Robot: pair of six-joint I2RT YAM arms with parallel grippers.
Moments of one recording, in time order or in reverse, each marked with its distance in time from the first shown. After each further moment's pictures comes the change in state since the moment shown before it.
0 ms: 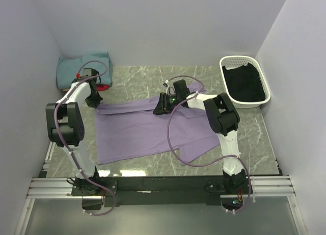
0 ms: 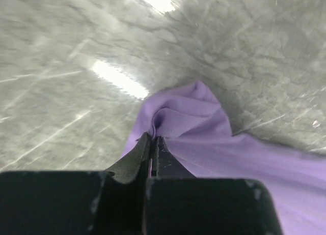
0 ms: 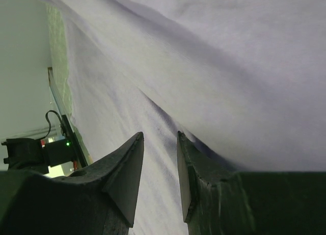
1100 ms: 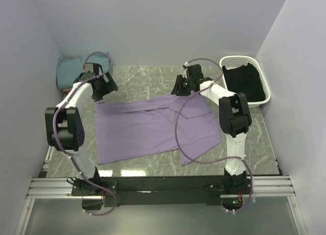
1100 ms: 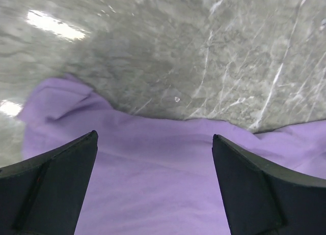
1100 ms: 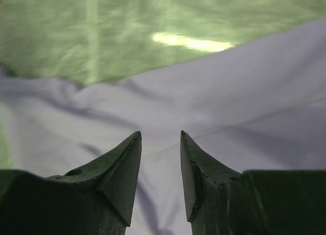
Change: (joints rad) left arm -0.045 -0.107 -0.013 0.192 0.294 -0.064; right arm -0.122 -0.149 0.135 -0.224 0.429 -0.083
